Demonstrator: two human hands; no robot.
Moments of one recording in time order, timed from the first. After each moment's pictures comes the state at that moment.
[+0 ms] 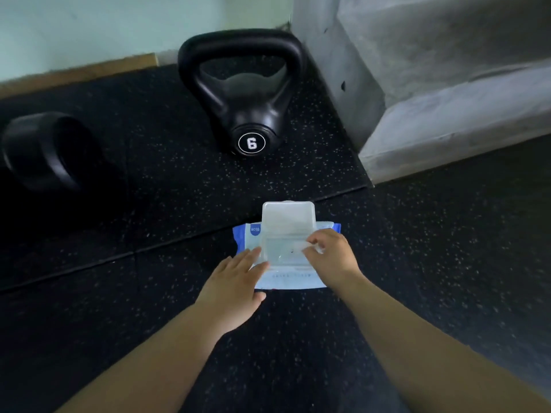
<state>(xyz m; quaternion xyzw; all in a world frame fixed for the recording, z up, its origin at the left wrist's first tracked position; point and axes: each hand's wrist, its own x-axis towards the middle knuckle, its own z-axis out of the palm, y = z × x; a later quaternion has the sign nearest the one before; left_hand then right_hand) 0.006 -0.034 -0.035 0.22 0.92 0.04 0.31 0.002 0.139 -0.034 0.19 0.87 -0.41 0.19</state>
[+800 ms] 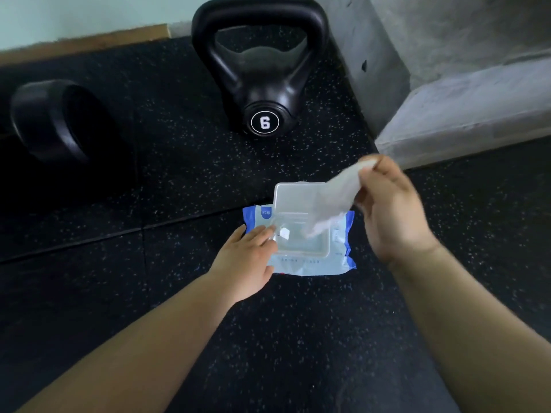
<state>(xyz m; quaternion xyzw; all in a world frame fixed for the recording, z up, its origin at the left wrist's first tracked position) -0.002 -0.032 -0.045 0.27 0.93 0.01 0.25 -0.017 0.145 0.033 0.18 0.62 -0.77 -0.01</state>
